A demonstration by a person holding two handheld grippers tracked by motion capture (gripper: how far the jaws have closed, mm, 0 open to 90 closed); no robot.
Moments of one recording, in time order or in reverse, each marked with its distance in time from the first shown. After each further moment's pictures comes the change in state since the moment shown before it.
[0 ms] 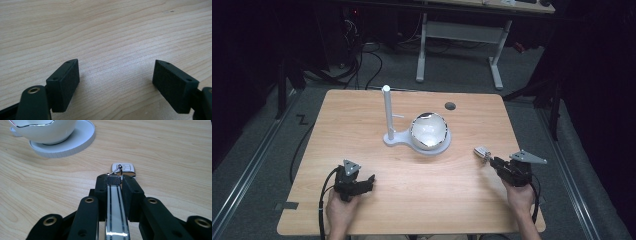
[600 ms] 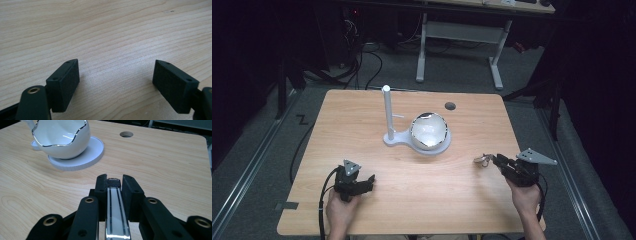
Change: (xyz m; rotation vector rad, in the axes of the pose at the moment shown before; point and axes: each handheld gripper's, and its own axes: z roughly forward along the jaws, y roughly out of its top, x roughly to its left) left arm 0.000 0.000 0.000 0.001 0.001 0.002; right arm 0.008 0.016 -0.027 -0.075 0.036 -0.043
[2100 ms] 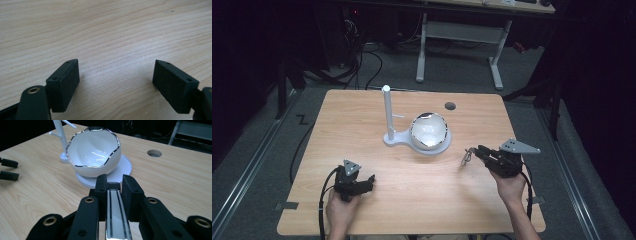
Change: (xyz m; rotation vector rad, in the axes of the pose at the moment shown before) left arm 0.000 0.000 0.000 0.000 0.000 0.000; right arm 0.034 0.038 0.023 -0.045 0.138 -0.067
